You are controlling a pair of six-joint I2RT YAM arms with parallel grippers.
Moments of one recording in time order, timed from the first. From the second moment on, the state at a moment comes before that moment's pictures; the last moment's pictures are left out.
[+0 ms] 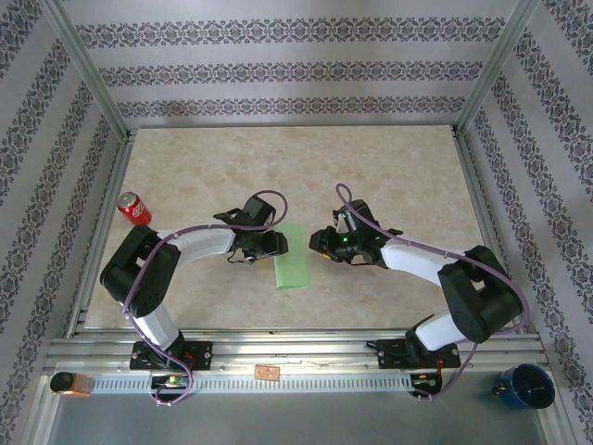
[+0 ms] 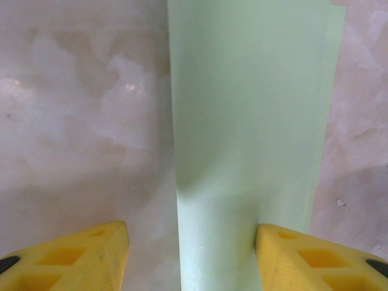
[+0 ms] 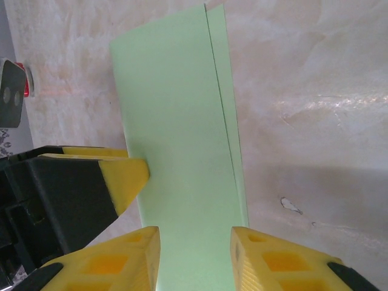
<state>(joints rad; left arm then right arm) -0.57 1.71 0.96 -0.39 0.22 -0.78 0.53 1.48 0.68 -0.05 -0.47 0.91</state>
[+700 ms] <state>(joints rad) -0.57 1.77 1.04 -0.48 0.22 -0.67 0.53 1.45 0.68 -0.11 -0.40 0.91</state>
